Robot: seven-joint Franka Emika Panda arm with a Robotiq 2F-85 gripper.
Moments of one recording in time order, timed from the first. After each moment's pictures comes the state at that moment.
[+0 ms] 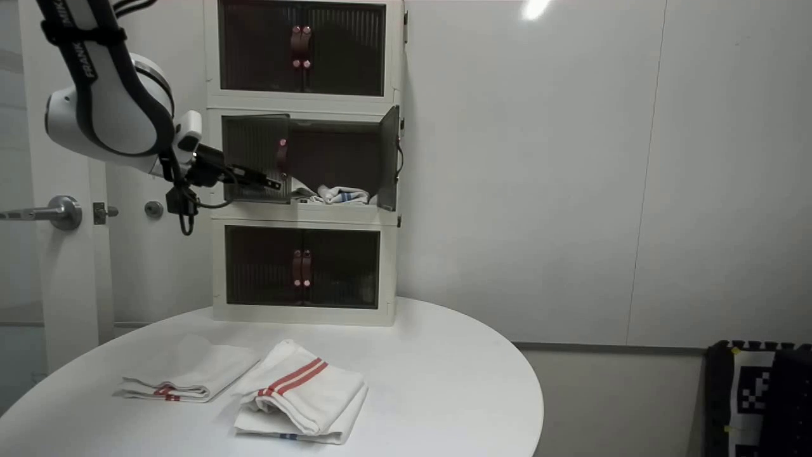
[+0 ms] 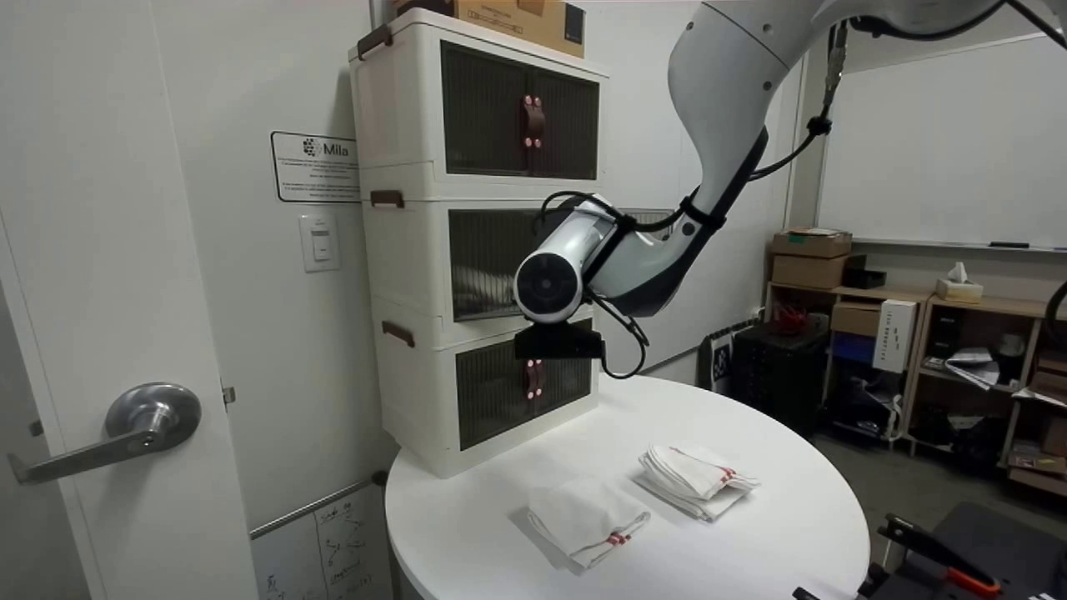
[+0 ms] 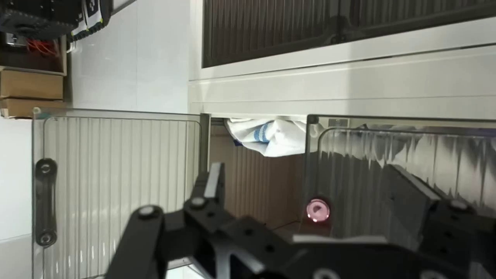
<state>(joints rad) 0.09 0.42 0.19 -2.02 -2.01 2.16 2.44</state>
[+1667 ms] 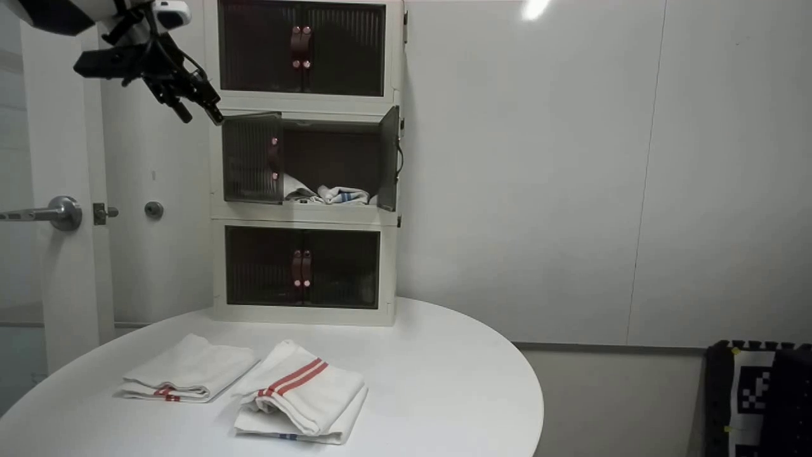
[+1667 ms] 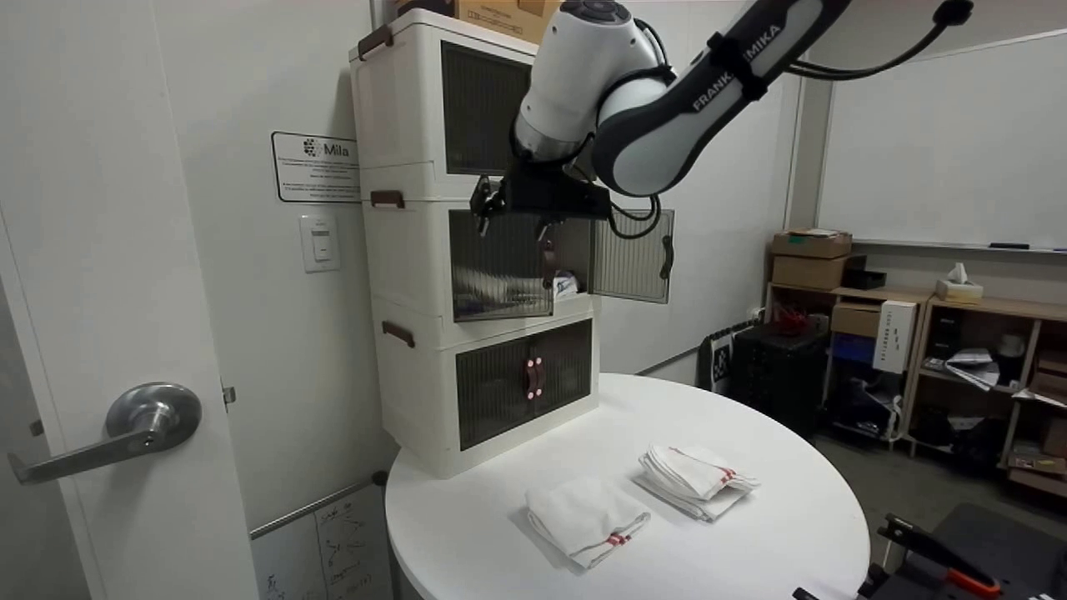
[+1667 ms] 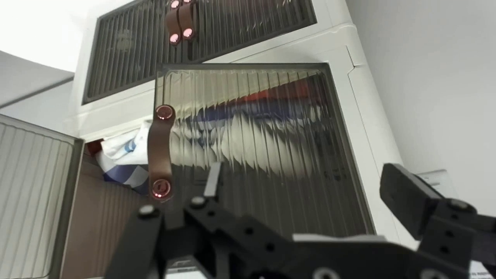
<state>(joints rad) 0.07 0.04 0.17 -2.12 -0.90 2.82 1.25</state>
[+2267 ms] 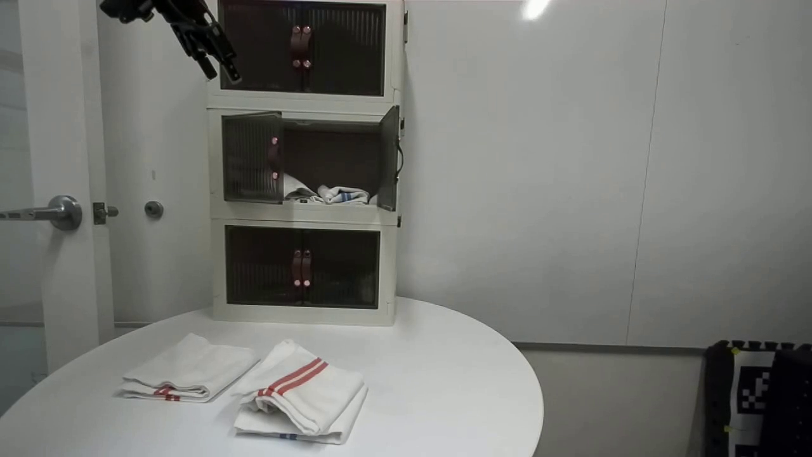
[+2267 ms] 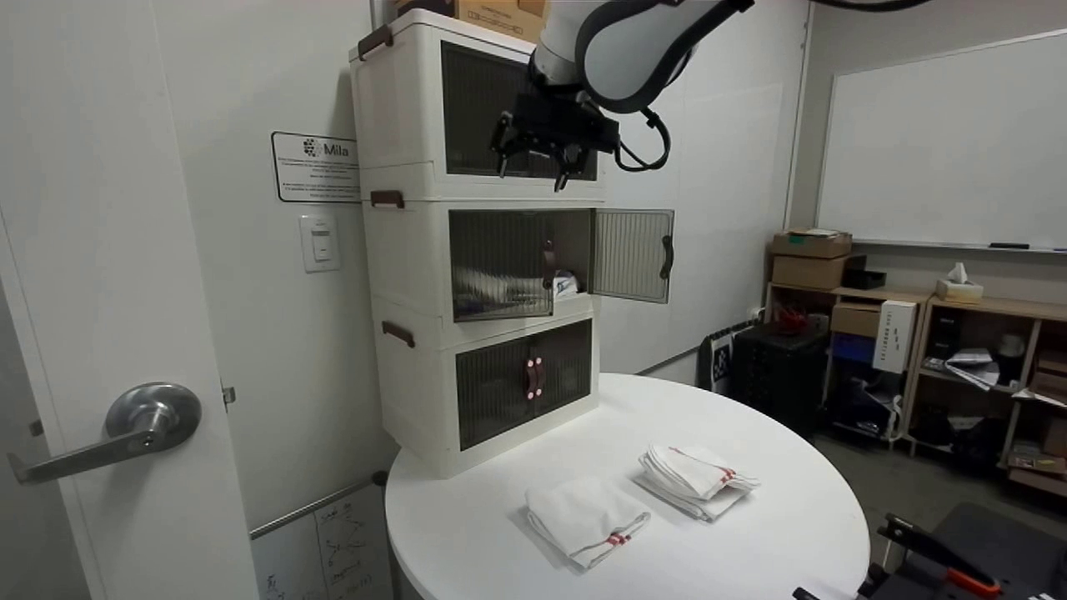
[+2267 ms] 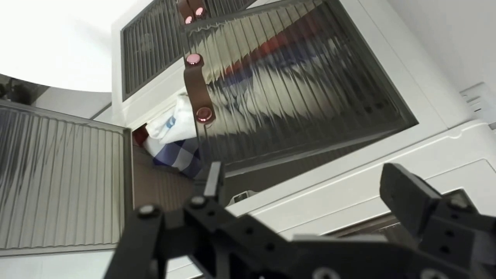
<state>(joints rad) 0.06 -0.04 0.15 -2.02 -0.53 2.66 1.09</state>
